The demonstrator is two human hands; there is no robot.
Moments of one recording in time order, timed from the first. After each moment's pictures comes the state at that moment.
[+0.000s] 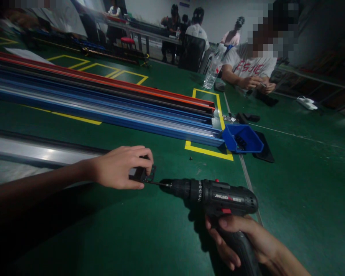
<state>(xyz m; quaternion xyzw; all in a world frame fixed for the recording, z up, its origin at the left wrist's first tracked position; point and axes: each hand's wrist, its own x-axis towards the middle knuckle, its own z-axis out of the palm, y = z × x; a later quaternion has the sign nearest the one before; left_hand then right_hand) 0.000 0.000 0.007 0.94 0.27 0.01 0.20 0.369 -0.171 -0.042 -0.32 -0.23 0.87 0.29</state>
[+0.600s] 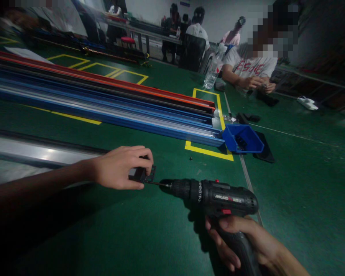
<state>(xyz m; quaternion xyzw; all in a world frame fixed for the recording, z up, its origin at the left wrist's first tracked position) 0.000 0.000 0.008 0.94 0.27 0.00 0.20 0.372 -0.171 -0.046 -0.31 -0.23 0.88 0.30</state>
